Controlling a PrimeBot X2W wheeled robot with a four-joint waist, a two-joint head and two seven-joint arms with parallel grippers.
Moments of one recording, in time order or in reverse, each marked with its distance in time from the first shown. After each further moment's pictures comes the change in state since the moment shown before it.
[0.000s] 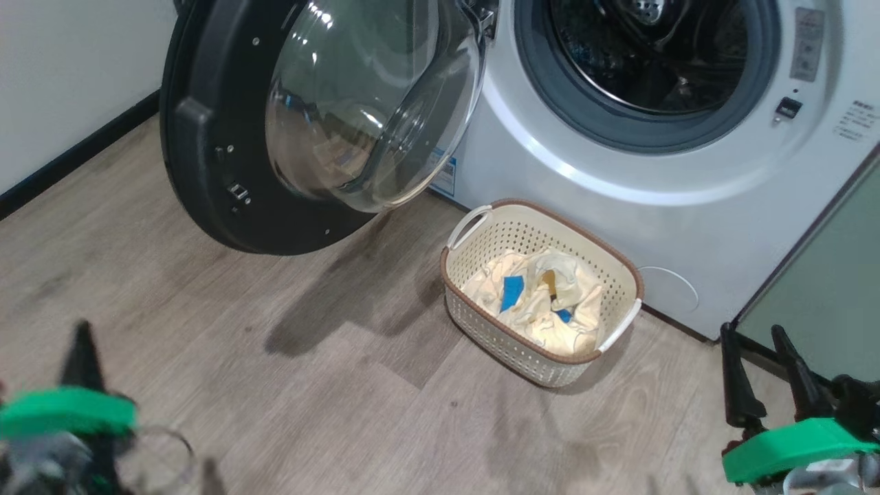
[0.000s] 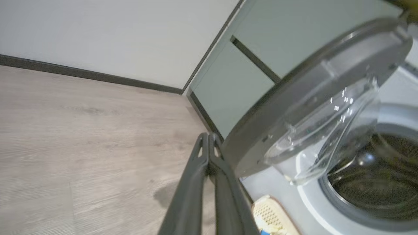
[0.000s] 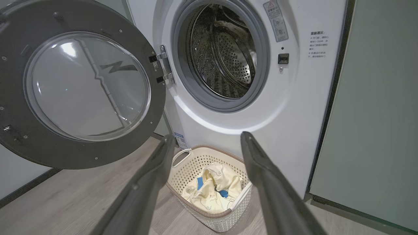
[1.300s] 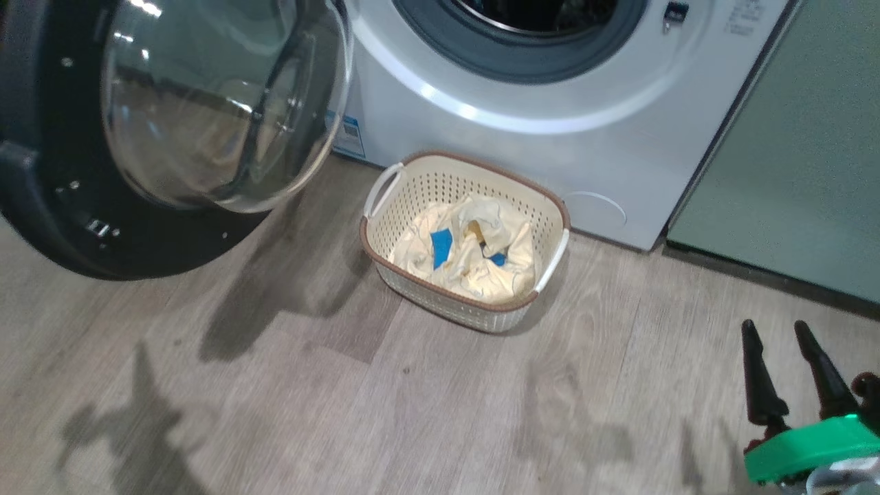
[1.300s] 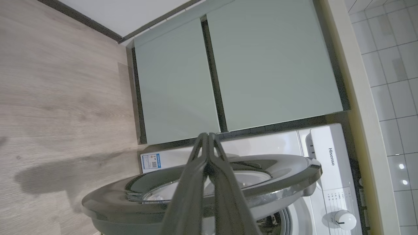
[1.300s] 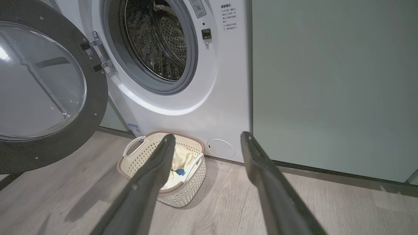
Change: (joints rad) left arm -0.713 0.463 0.193 0.579 -0.595 0.051 0.688; right arm 0.012 -0.046 -0.011 -0.026 -0.006 0.000 0.000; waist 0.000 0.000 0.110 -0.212
